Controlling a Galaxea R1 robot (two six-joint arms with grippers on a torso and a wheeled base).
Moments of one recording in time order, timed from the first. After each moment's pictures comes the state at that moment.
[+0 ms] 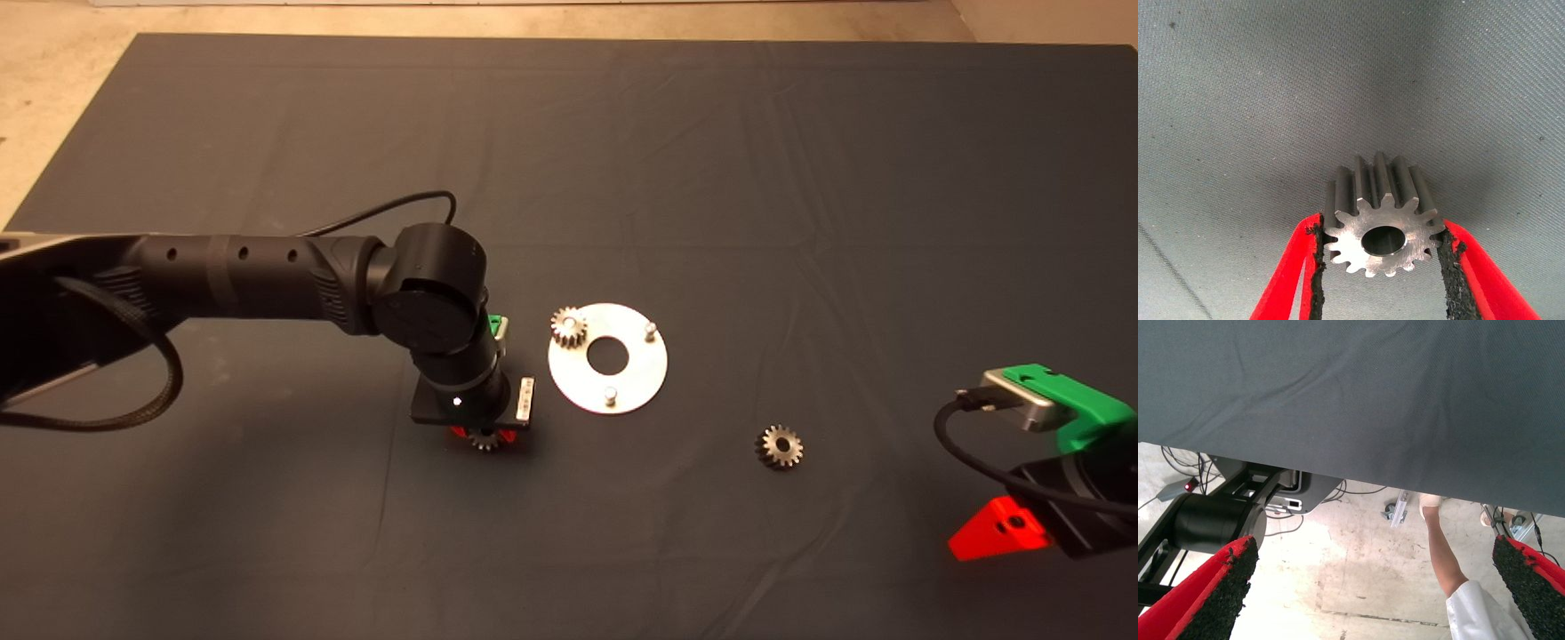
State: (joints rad) left arm -0.25 2.61 -0.99 0.34 1.53 -1.55; right arm 0.51 1.98 -0.41 0.08 -1.53 1.46
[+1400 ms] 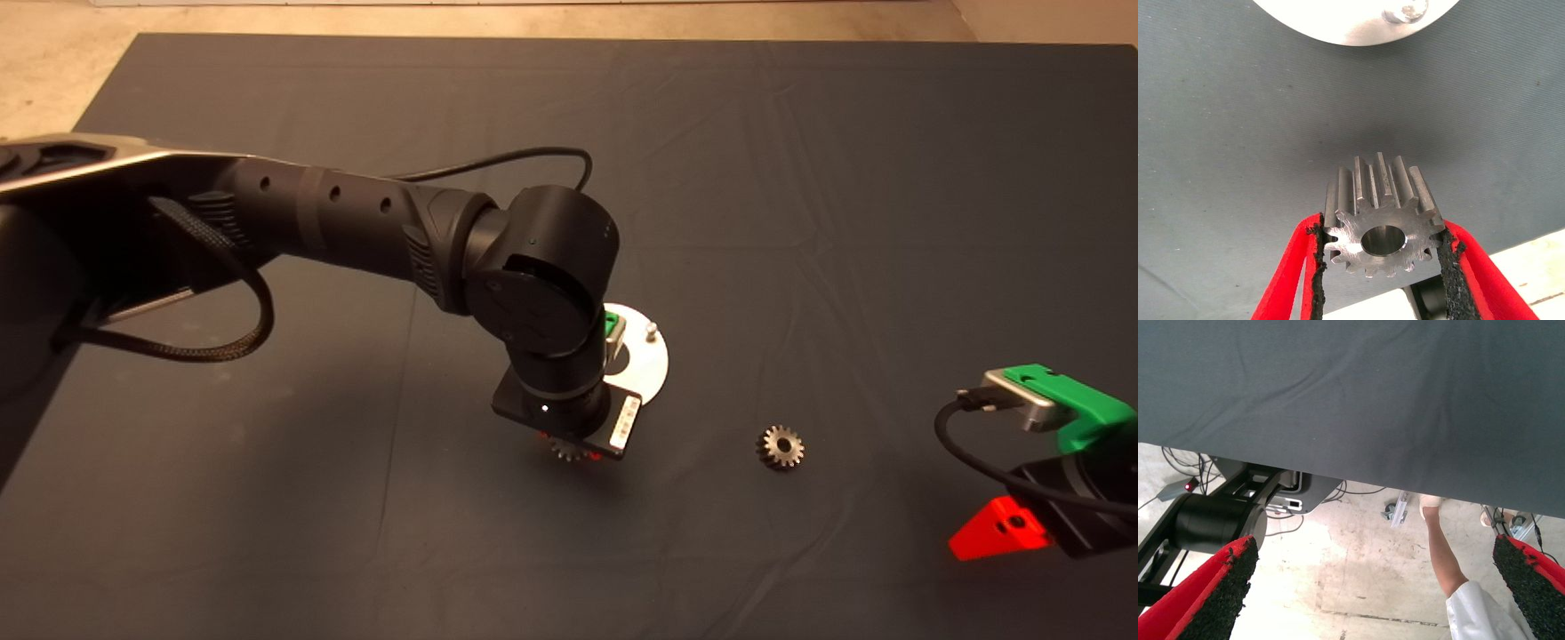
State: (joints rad) left arm -0.39 2.85 -0.93 0.24 1.54 -1.51; right arm 0.51 1.98 -0.41 0.08 -1.53 1.46
